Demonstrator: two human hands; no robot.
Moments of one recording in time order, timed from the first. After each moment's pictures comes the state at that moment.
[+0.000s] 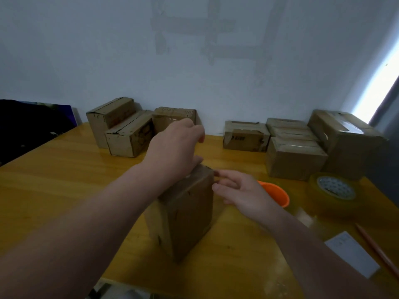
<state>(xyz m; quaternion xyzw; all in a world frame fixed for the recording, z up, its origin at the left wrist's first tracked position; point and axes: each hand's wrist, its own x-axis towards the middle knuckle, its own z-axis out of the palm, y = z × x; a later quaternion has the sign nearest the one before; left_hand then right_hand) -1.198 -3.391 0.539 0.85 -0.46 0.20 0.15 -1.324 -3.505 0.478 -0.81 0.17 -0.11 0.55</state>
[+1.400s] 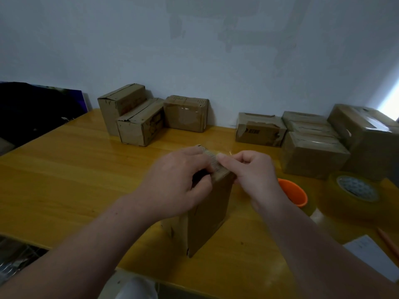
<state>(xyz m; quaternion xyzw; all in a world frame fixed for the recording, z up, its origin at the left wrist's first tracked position) -1.212 -3.337 0.507 0.77 -0.57 0.11 0.27 -1.285 -3.491 0.480 -0.76 0.26 -0.27 0.53</state>
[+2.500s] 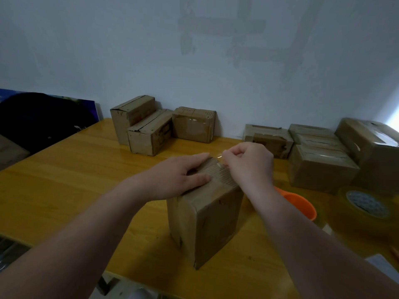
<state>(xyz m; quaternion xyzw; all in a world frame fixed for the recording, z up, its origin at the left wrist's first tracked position) -1.169 -3.335 0.522 0.84 -0.49 -0.14 0.20 -1.252 -3.482 0.509 -0.85 0.30 -0.32 0.29</state>
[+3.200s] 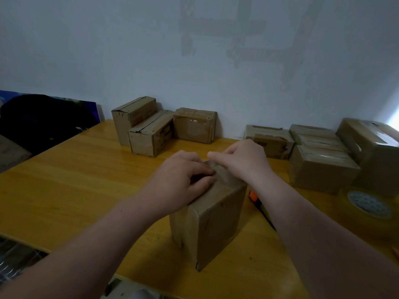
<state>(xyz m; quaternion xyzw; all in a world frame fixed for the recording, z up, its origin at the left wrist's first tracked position) -1.184 -3.334 0.508 0.82 -0.51 0.07 0.25 -1.243 -3.488 0.528 -0.91 0.26 -0.18 0.27</state>
